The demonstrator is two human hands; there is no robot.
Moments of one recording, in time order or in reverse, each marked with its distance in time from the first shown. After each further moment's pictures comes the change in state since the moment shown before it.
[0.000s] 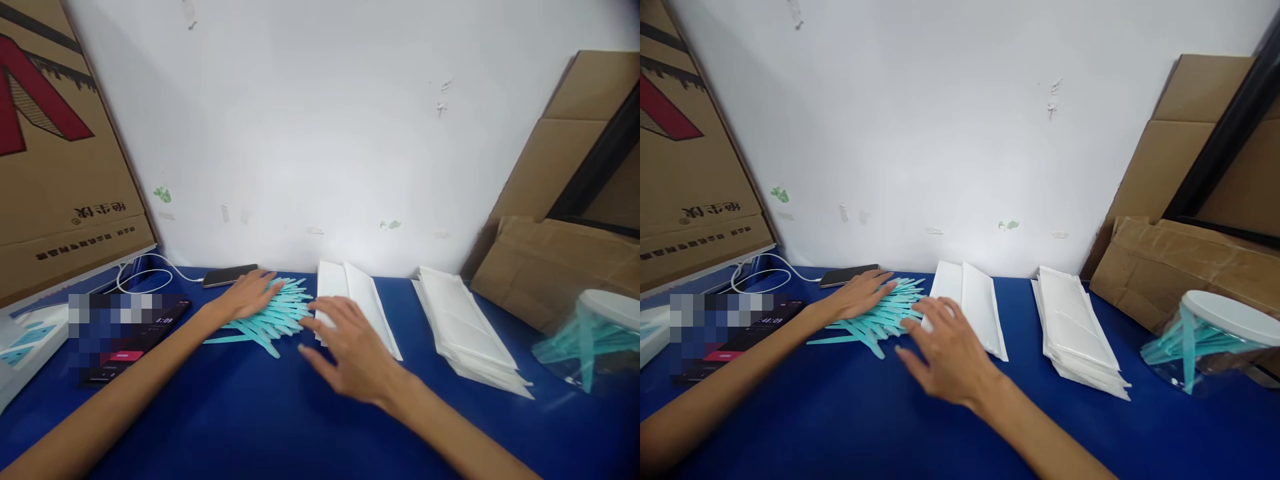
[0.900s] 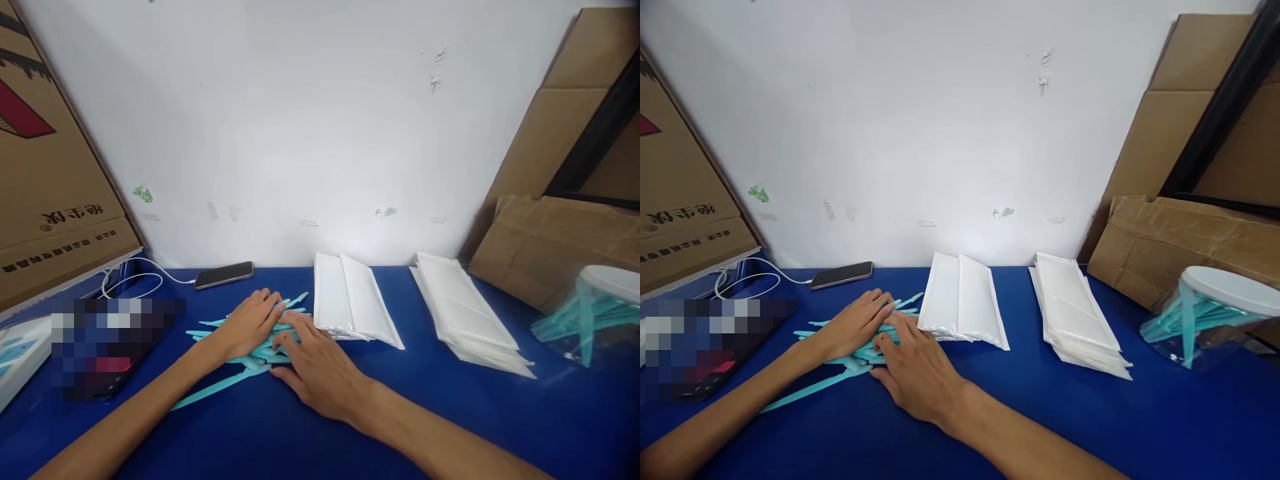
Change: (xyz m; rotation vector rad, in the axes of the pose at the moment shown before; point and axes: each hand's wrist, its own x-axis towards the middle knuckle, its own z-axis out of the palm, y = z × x) left_hand -0.044 0.033 0.019 0.063 -0.016 0.311; right_hand 0.004 -0.029 0.044 0.179 -0.137 0.108
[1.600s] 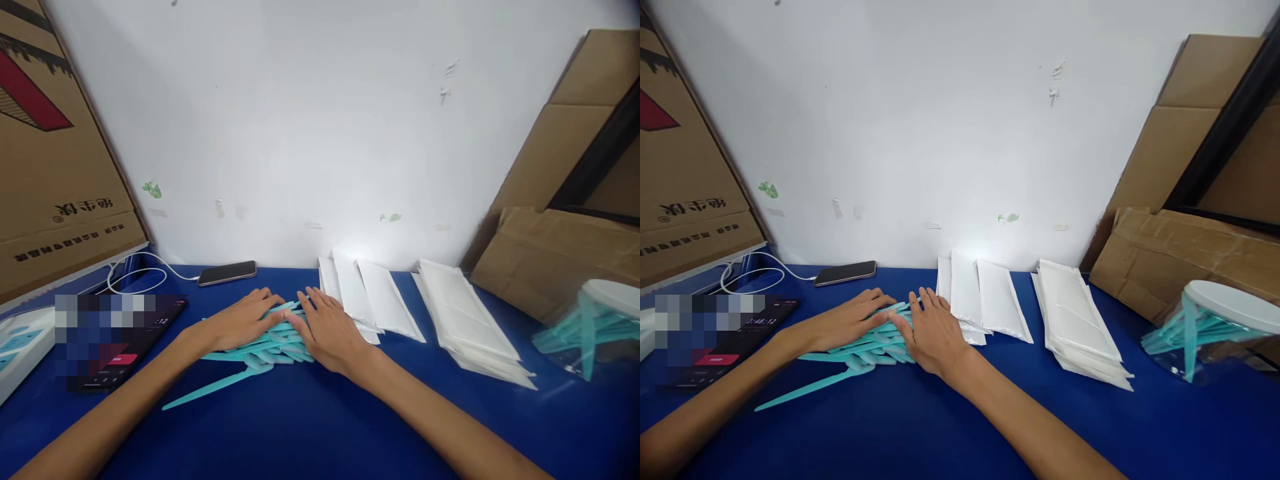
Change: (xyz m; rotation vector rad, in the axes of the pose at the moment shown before) left_hand -0.009 0.003 -0.036 -0.089 -0.223 -0.068; right_hand 0.028 0.031 -0.008 -0.087 -0.133 0.327
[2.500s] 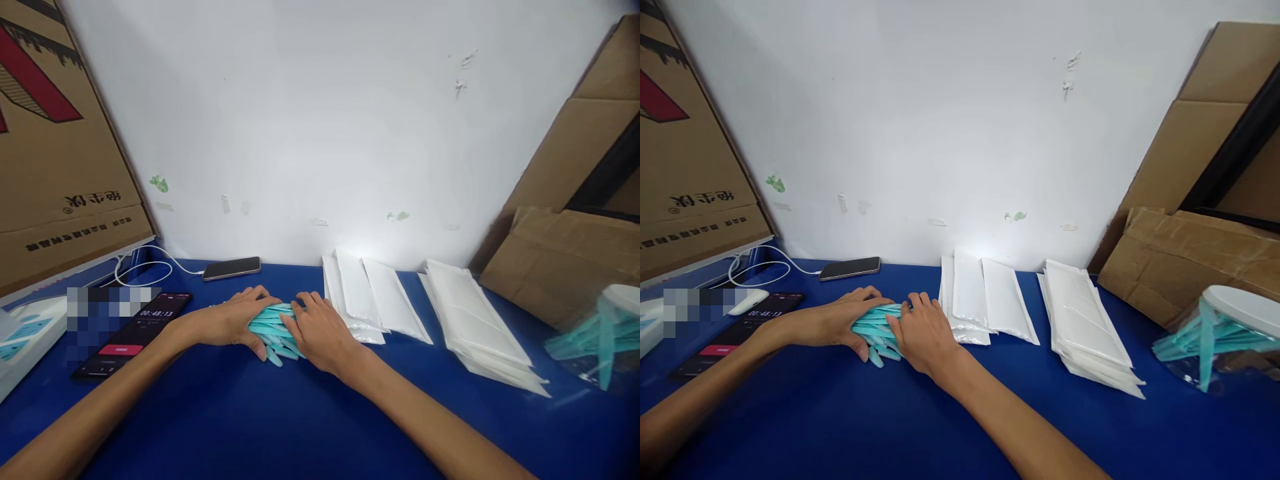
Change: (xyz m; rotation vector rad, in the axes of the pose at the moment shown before) left_hand -0.013 -0.006 -0.017 -0.085 -0.213 -0.050; right_hand 0.010 -0.014 0.013 -0.181 0.085 -0.157
